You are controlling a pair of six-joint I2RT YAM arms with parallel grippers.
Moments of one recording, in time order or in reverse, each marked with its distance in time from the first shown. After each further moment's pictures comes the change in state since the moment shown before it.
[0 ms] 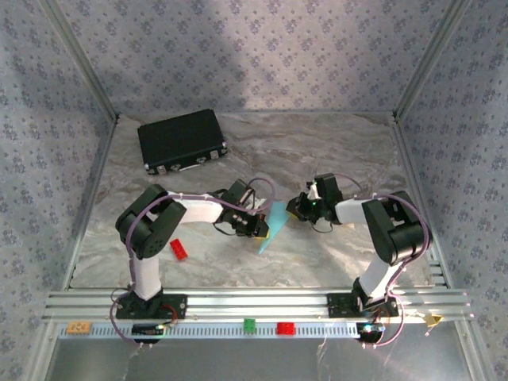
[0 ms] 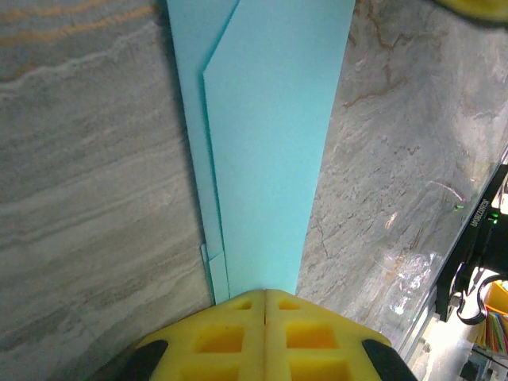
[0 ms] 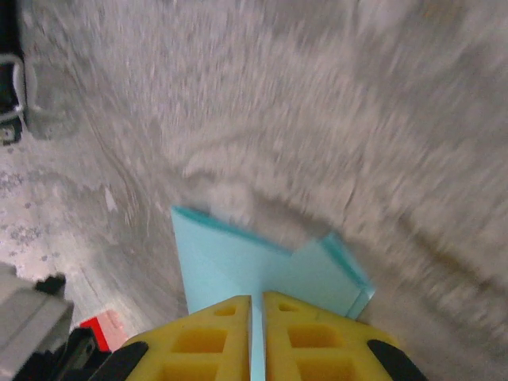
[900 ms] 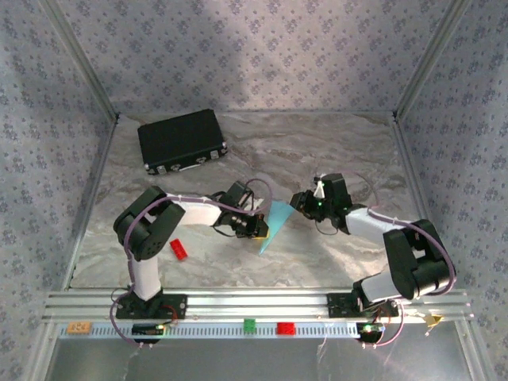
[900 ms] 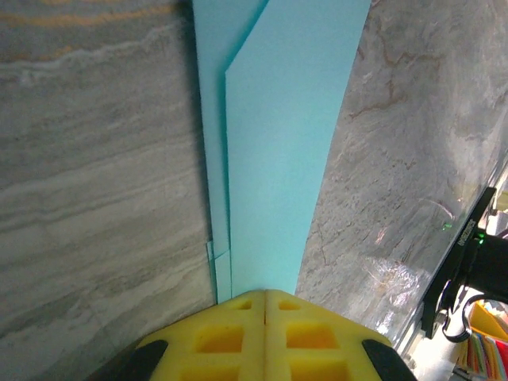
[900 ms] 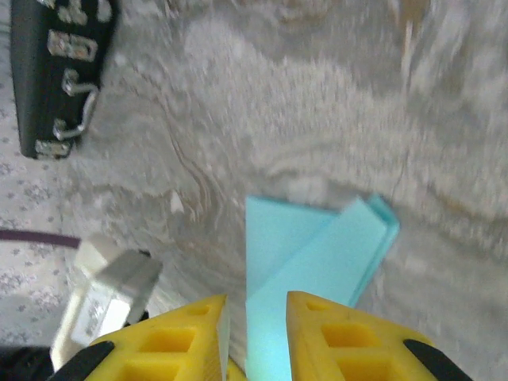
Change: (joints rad) left arm -0.006 -0.023 -0.051 0.089 -0.018 -0.111; right arm 0.044 -0.288 -0.096 -0.054 0.119 0.006
